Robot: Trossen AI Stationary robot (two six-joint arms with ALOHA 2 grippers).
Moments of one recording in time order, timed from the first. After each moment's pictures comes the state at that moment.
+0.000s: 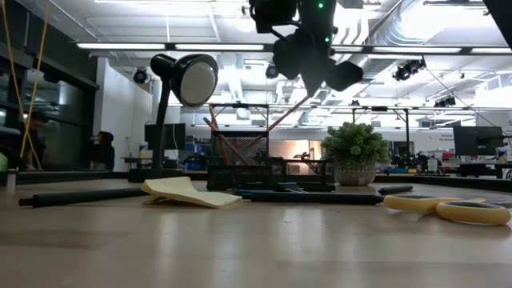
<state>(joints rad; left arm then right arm) -0.86 1.82 1.56 -1.39 -0.56 -0.81 -0.09 1.94 1.72 -1.32 0.95 -0.68</state>
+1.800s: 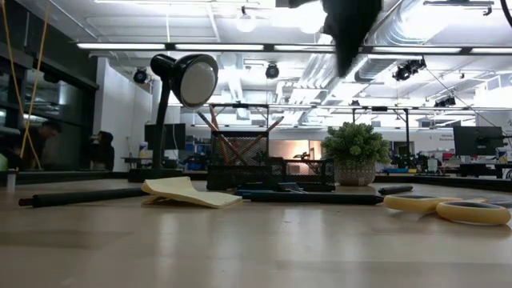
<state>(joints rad) -0.82 1.82 1.56 -1.39 -0.63 -0.65 0.25 1.89 1.74 -1.42 0.26 0.49</state>
